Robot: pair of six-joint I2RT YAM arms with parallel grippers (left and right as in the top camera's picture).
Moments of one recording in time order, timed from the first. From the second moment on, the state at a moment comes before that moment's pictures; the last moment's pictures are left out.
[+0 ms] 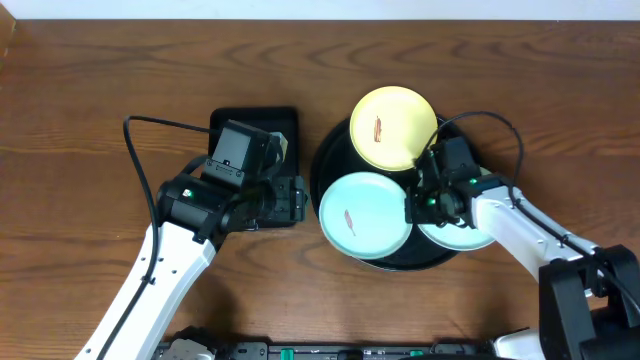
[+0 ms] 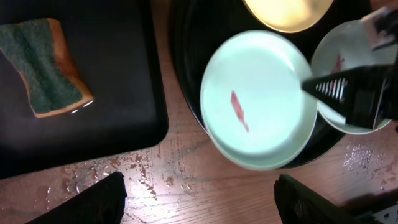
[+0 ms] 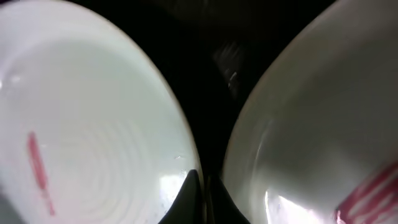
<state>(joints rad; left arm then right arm) -0.39 1.24 1.12 -0.99 0.21 -0.38 0.27 1.62 0.82 -0.47 -0.29 0.33</state>
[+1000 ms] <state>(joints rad) -0.26 1.43 1.12 -0.95 -0.08 -0.55 0.26 1.62 0.82 -0.36 -0.23 0.22</state>
